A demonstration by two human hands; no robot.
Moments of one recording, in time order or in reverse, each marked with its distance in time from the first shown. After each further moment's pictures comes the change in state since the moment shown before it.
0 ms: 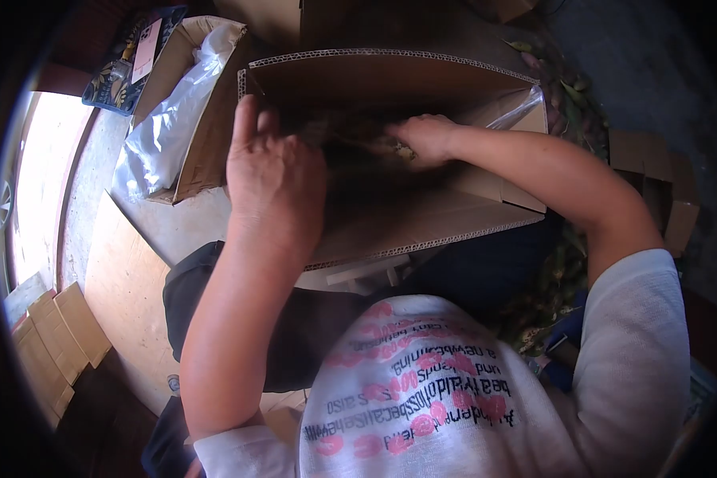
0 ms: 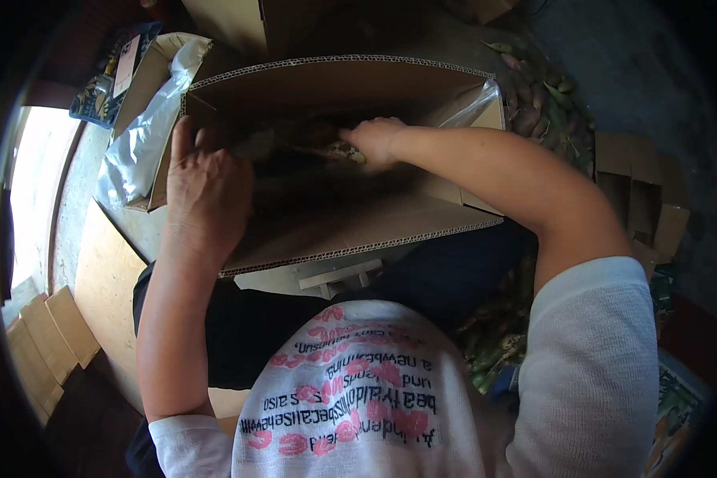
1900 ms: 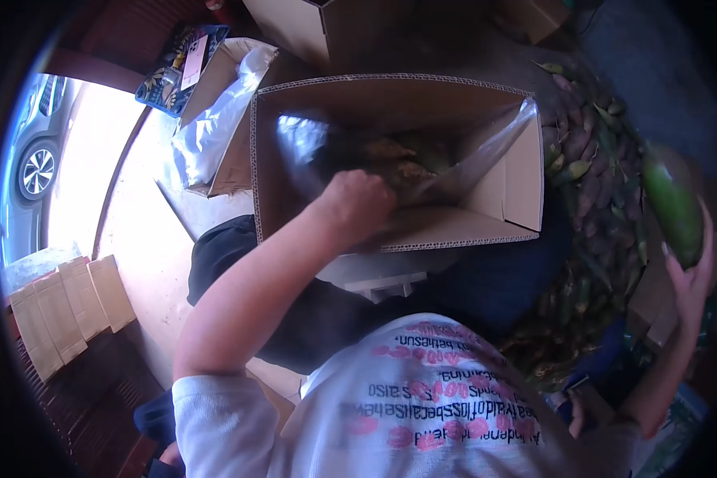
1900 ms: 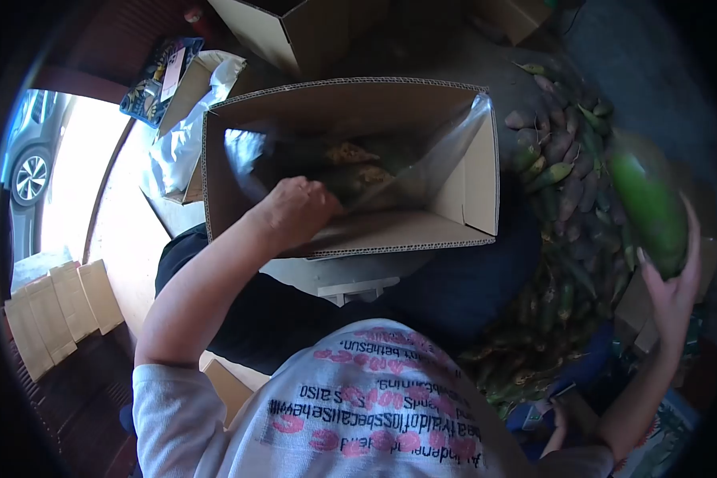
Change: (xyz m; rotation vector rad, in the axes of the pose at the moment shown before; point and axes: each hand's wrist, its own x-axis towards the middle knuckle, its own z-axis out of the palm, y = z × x) left_hand 0.030 0.070 0.025 -0.214 -0.267 0.453; right_hand -0.381 0.107 0.061 0.545 1.179 0.385
